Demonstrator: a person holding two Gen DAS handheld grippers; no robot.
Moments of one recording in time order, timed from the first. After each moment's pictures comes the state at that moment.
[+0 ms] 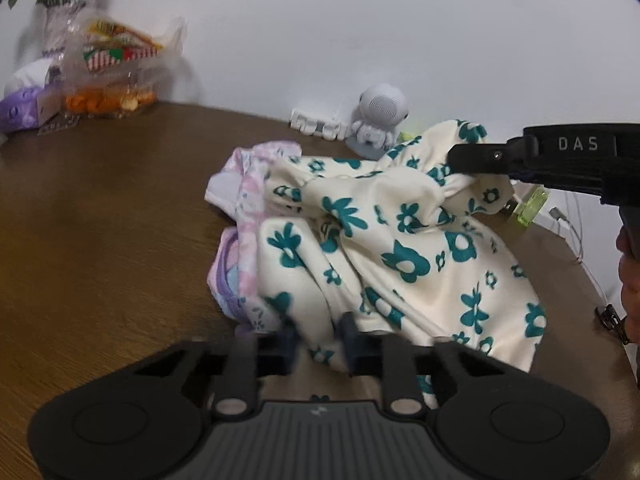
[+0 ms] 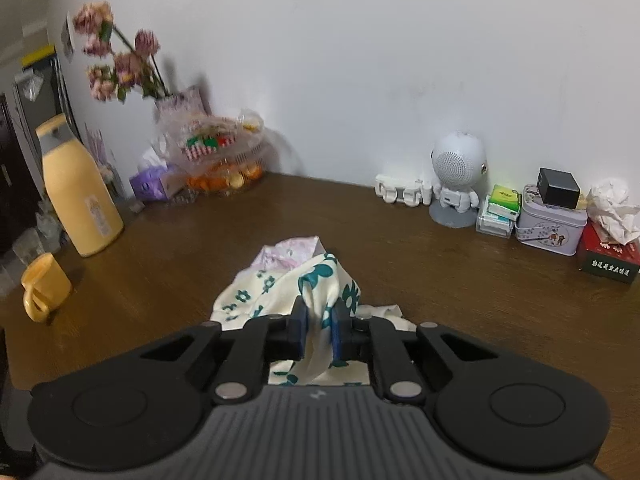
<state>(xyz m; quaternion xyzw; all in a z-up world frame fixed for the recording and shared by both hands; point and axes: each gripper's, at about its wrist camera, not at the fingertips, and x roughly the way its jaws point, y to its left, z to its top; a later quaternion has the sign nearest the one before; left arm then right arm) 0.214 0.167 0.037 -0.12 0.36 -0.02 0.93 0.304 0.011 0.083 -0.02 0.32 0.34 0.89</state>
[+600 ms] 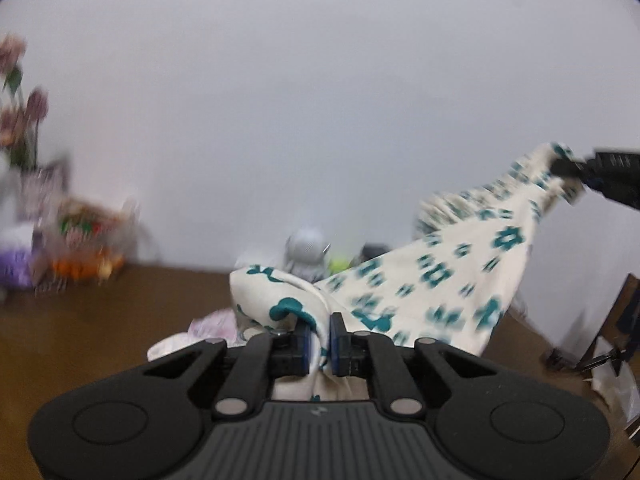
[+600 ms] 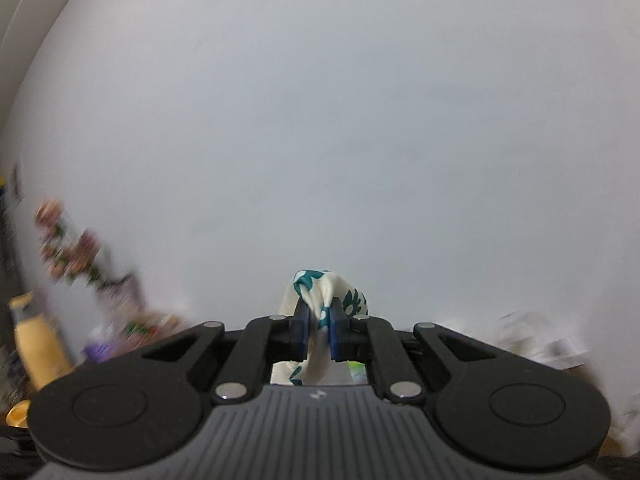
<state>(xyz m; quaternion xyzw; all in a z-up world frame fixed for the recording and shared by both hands) 0.156 0.102 0.174 -0.04 0.19 -0.07 0.98 0.236 -0.203 0.236 0.07 0.11 0.18 0.98</state>
